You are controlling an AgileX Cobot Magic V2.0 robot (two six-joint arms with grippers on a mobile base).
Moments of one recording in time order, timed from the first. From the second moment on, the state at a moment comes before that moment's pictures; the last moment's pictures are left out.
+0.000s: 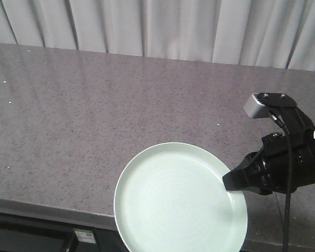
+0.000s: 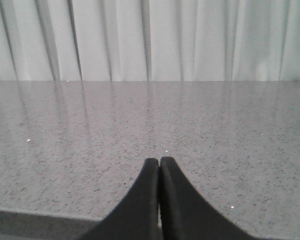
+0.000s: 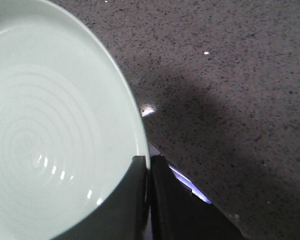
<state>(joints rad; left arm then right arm) -0.01 -0.01 0.02 0.02 0.10 -0.02 0.22 1.21 -0.96 0.62 1.03 -0.43</state>
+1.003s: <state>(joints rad) -0.01 -0.01 0.02 0.02 0.10 -0.02 0.22 1.21 -0.96 0.62 1.03 -0.43</state>
